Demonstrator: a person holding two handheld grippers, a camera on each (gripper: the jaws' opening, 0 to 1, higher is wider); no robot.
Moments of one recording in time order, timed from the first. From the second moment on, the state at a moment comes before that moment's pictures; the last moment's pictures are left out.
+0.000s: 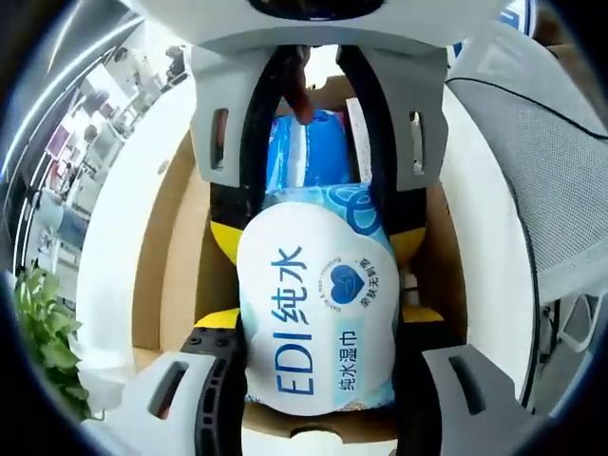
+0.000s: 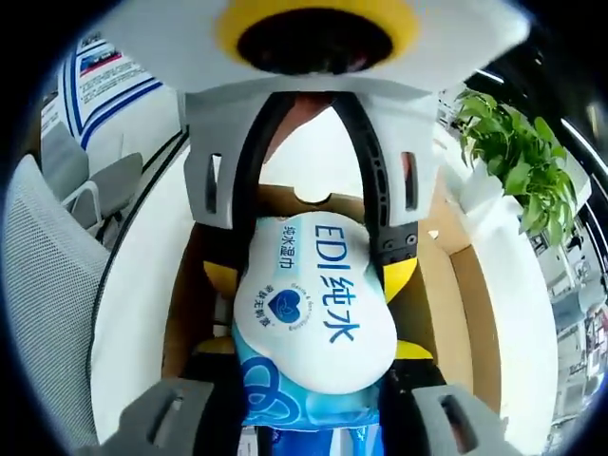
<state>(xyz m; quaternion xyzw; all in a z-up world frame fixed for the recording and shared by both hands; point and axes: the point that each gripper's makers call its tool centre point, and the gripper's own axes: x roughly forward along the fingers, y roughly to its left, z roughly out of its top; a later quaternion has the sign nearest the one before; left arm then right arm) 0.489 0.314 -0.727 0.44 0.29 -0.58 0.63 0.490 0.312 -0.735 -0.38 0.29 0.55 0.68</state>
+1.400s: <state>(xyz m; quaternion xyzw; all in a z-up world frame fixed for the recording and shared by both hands) 0.467 0.196 -0.676 0.47 0.21 -0.62 0.59 0.461 0.195 -0.678 -0.39 0.30 0.48 0.73</state>
